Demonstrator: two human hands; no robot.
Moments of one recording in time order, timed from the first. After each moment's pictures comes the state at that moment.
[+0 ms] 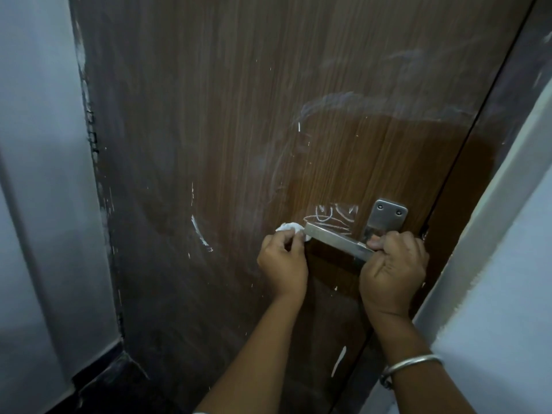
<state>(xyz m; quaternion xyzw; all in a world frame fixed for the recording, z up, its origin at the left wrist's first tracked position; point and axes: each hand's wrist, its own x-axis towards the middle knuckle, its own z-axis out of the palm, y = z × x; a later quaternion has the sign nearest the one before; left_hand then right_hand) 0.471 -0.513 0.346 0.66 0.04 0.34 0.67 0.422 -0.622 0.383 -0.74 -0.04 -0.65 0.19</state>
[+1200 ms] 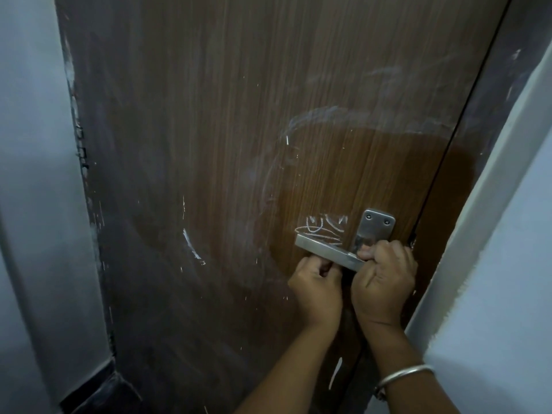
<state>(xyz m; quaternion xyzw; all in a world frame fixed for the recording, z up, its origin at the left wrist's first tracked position) 0.441 -0.557 0.348 0.66 -0.04 0.29 0.69 0.425 -0.623 0.383 -0.74 -0.03 -0.64 0.19</state>
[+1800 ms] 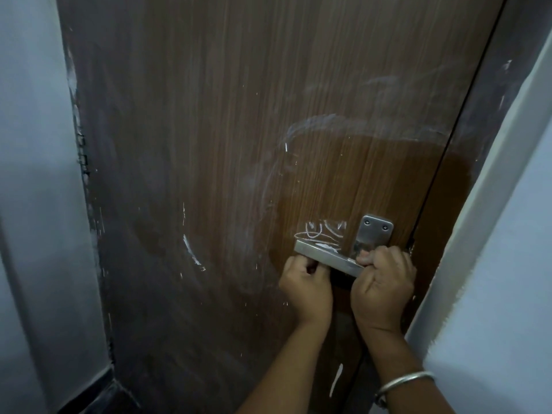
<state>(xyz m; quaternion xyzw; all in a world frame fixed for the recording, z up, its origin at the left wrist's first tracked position) 0.447 -0.551 0.355 0.63 -0.01 0.31 0.71 0.424 -0.624 0.382 -0.74 -0.03 -0.64 0.20</state>
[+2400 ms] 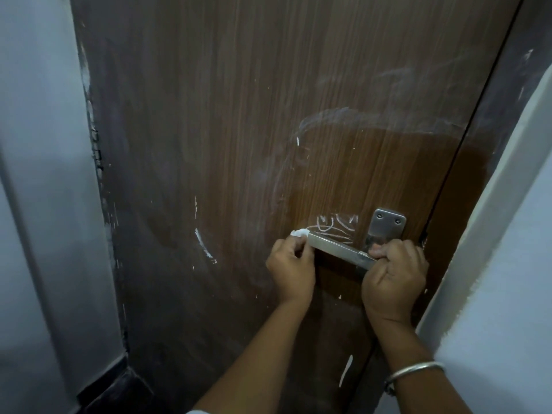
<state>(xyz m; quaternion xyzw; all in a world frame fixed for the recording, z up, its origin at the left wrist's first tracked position) 0.468 -0.508 0.357 0.67 -0.02 0.31 0.67 0.422 -0.619 0.383 -0.73 -0.03 -0.64 0.23</state>
